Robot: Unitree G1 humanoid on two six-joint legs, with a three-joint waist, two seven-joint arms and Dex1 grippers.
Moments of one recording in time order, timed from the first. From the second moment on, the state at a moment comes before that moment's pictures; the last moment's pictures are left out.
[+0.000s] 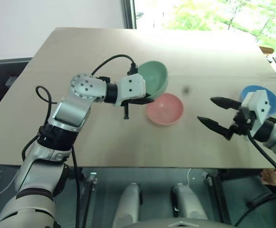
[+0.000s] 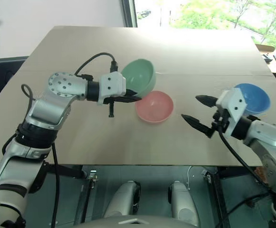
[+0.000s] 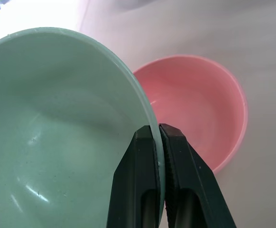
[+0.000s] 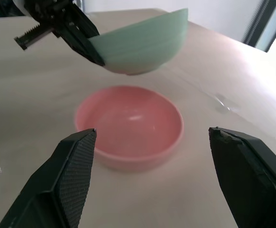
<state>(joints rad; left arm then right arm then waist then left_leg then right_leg) -0.83 0.69 -0.29 0.03 -0.12 0.20 -1.21 -0.09 -0.73 -0.27 -0.62 0.56 0.60 0.77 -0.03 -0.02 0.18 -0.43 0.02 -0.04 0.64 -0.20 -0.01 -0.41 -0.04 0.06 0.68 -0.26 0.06</state>
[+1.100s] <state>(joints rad) -0.66 0.67 0.08 -0.04 -0.62 0.50 -1.32 -0.20 -0.85 -0.09 -0.24 0.20 0.64 0.54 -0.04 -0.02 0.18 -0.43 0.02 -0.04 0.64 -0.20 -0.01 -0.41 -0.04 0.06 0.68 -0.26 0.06</state>
